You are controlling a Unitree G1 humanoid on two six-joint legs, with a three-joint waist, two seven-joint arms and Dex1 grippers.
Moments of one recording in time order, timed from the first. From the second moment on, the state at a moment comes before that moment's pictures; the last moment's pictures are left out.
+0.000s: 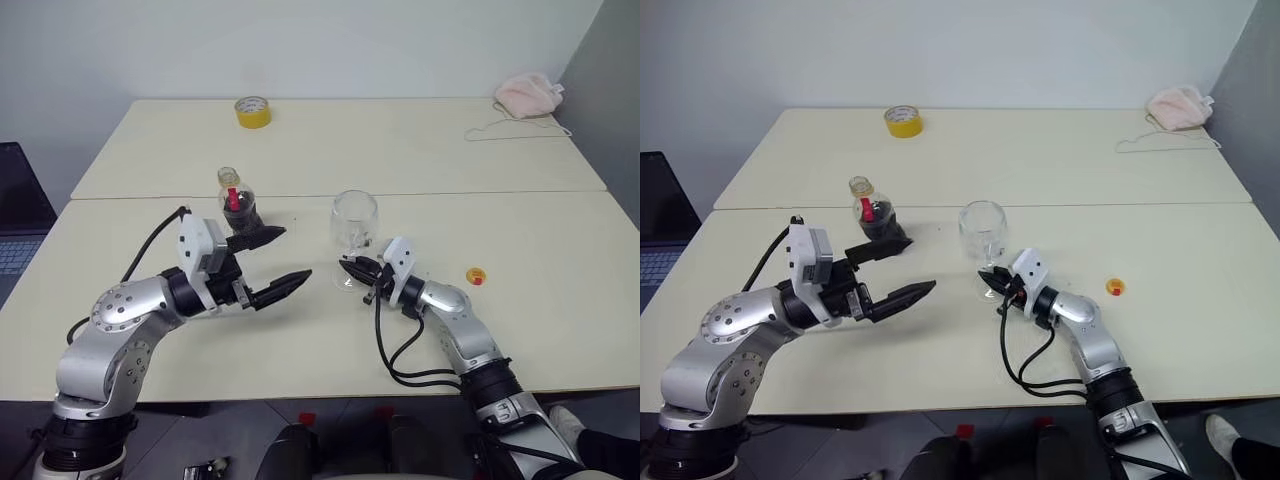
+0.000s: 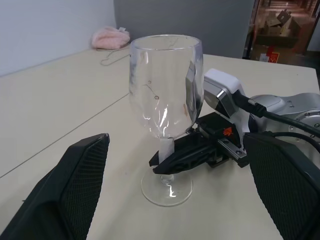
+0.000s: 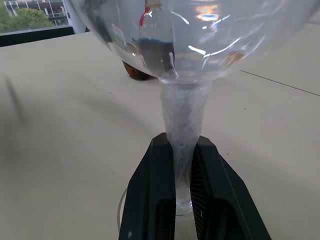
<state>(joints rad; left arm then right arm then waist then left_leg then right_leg) -0.16 0.64 0.16 -0.41 -0.62 0.43 -0.88 -0.42 -0.16 0.21 0.28 0.17 -0.01 0.72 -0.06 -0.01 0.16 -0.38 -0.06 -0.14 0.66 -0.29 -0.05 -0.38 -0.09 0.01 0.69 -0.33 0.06</state>
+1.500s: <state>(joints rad) -0.16 0.68 0.15 -0.43 -0.65 0.48 -0.88 -0.37 -0.20 0.22 0.24 0.18 0.04 0.76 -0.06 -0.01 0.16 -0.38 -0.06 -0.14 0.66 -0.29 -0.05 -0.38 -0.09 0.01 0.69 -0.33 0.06</state>
